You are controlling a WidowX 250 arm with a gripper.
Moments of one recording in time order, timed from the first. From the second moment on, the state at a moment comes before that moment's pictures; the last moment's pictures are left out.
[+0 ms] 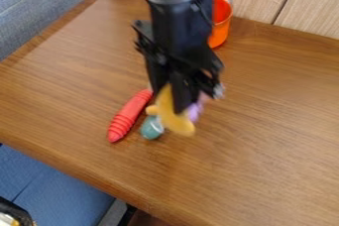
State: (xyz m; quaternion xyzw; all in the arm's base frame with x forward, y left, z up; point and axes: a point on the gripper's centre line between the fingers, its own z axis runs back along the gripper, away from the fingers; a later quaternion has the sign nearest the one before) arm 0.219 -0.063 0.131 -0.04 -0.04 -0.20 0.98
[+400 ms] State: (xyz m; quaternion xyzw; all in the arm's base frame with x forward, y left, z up) arm 0.196 -0.100 0.108 -0.03 -0.01 -0.29 0.96
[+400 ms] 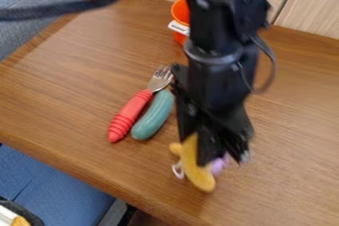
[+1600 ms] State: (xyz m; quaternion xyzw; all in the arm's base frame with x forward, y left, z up) arm 0.205 -0.087 0.105 -0.02 0.00 -0.26 0.96
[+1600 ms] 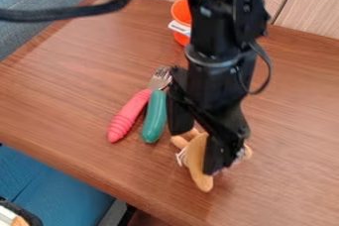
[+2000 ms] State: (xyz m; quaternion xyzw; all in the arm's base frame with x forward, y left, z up) arm 0.216 -0.085 0.144 -0.05 -0.05 -0.25 0.97
